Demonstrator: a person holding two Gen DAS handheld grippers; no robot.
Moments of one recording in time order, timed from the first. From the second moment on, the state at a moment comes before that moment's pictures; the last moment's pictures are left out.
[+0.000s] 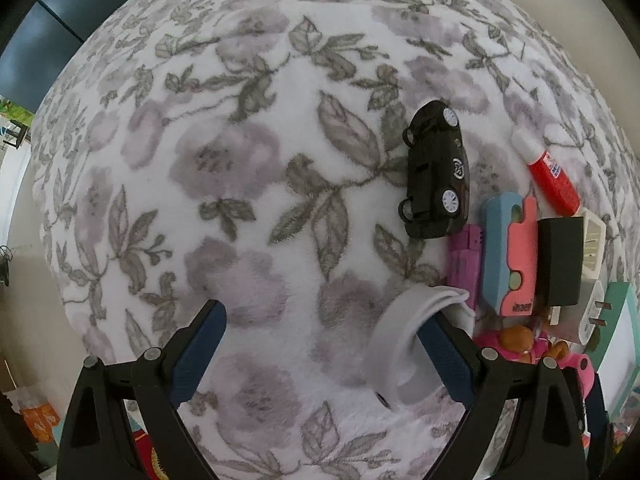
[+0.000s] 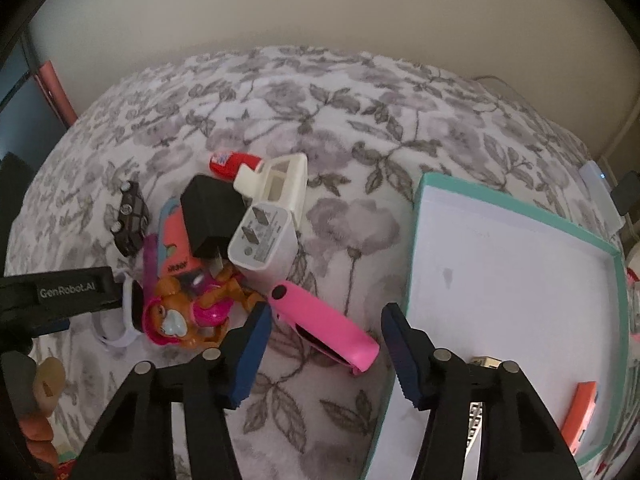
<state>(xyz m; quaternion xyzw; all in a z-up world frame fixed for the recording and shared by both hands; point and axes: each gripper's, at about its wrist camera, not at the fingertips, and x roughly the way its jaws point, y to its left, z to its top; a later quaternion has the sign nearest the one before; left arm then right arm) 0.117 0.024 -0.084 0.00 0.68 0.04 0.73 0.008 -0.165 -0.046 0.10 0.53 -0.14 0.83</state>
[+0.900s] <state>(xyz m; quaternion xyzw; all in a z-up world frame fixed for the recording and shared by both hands) 0.112 -0.007 -0.087 0.03 0.67 -0.01 0.75 0.007 -0.166 -0.059 0.12 0.56 -0.13 0.81</state>
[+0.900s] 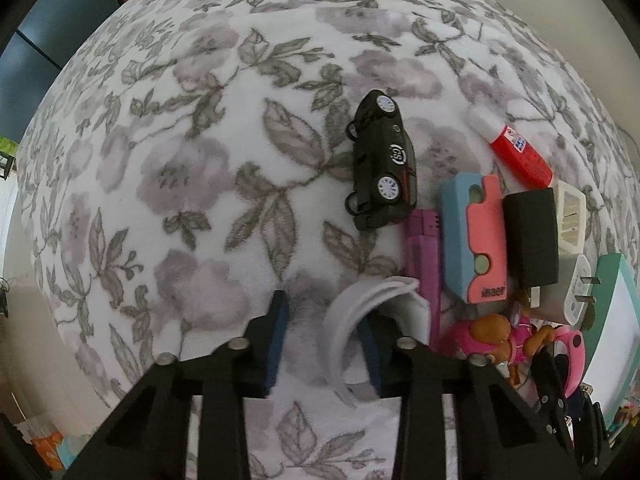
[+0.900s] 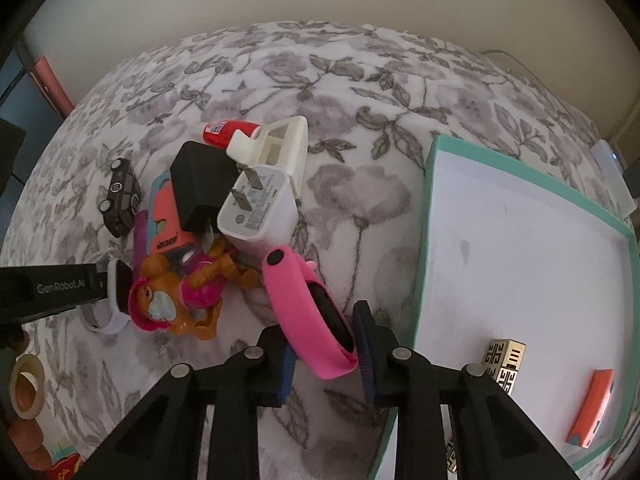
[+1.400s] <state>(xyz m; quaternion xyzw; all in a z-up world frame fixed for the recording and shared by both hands) 0.105 -0.011 -0.065 0.01 0.65 -0.01 0.76 -0.003 -0.176 -0.042 0.16 0.53 -0.12 0.82</state>
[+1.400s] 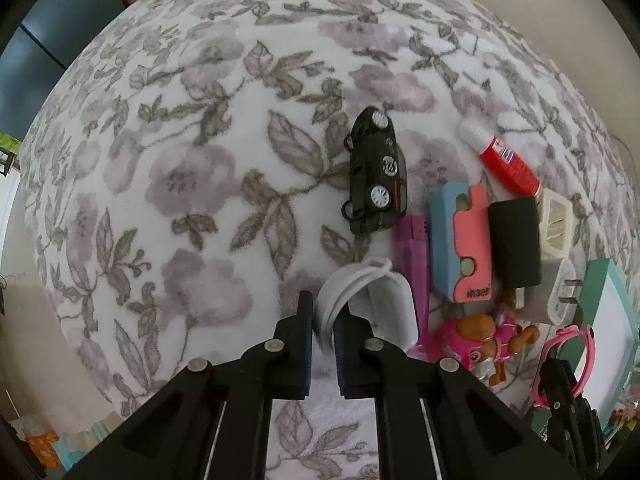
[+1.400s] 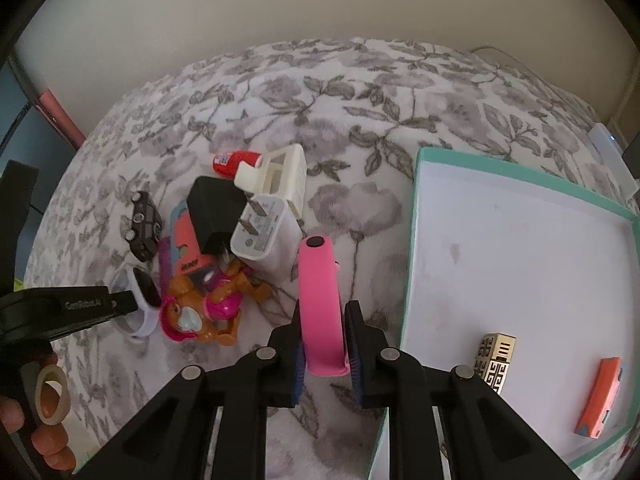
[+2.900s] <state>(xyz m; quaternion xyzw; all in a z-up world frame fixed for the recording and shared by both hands) -0.023 -0.203 -0.017 0.16 0.54 -0.28 0.78 -0.134 -0.348 -0.025 0.32 0.47 -0.32 0.76</state>
